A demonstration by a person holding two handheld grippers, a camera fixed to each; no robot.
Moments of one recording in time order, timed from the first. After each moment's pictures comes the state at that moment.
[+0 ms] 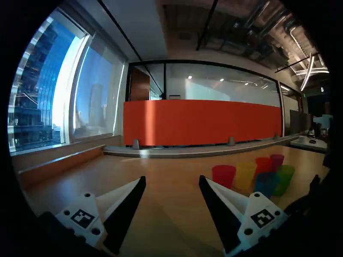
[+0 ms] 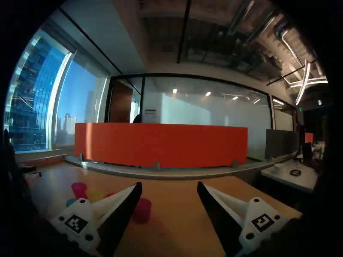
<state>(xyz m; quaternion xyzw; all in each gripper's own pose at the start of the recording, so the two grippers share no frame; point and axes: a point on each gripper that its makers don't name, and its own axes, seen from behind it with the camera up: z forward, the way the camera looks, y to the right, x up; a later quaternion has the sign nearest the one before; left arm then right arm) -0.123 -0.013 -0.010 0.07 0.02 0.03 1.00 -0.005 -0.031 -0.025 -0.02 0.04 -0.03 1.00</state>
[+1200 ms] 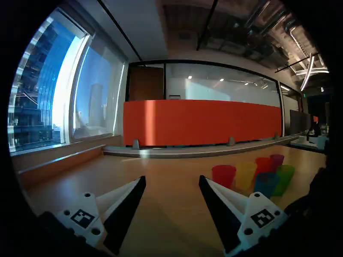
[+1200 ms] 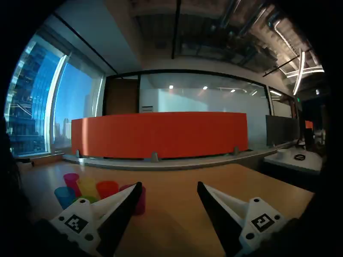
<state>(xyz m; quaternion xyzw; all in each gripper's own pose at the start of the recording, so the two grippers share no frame) -0.124 -0.014 -0.011 0.07 0.02 0.03 1.00 -0.076 -0.014 0.006 -0.02 0.03 0.01 1.00</state>
